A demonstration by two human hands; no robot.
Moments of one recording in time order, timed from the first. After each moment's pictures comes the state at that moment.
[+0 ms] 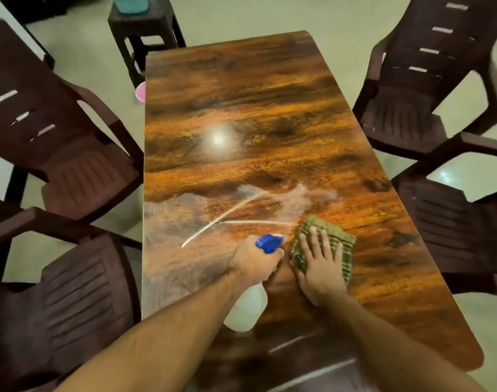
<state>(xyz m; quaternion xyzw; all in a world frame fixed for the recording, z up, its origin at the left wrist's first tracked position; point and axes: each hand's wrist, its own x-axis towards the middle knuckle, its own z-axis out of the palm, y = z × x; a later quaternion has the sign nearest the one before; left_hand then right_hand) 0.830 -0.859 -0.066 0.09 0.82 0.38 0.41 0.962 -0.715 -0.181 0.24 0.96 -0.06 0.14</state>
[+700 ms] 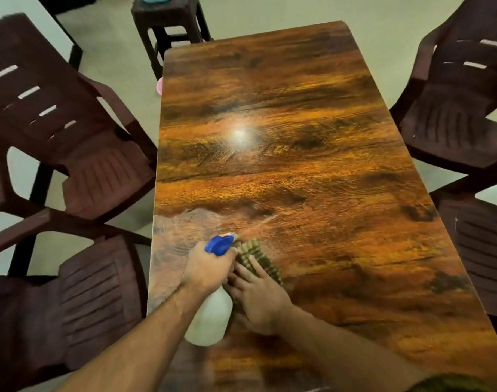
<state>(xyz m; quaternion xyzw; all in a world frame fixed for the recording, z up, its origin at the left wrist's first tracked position) 0.735 -0.909 -0.083 -0.08 0.87 0.38 0.29 0.838 -0.798 -0.159 -0.21 0.94 -0.11 0.23</state>
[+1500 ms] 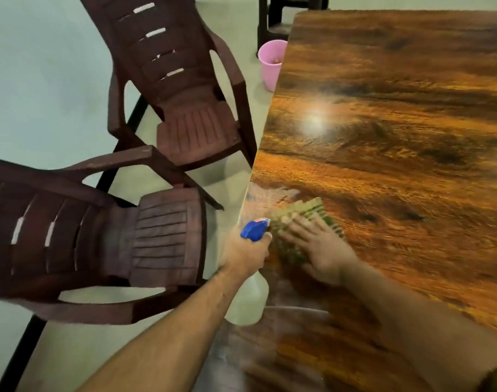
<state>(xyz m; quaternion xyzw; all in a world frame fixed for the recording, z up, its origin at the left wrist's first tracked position) 0.719 -1.012 -0.081 -0.21 0.82 0.49 0.23 0.730 -0.810 -0.164 -0.27 0.94 -0.04 0.21</state>
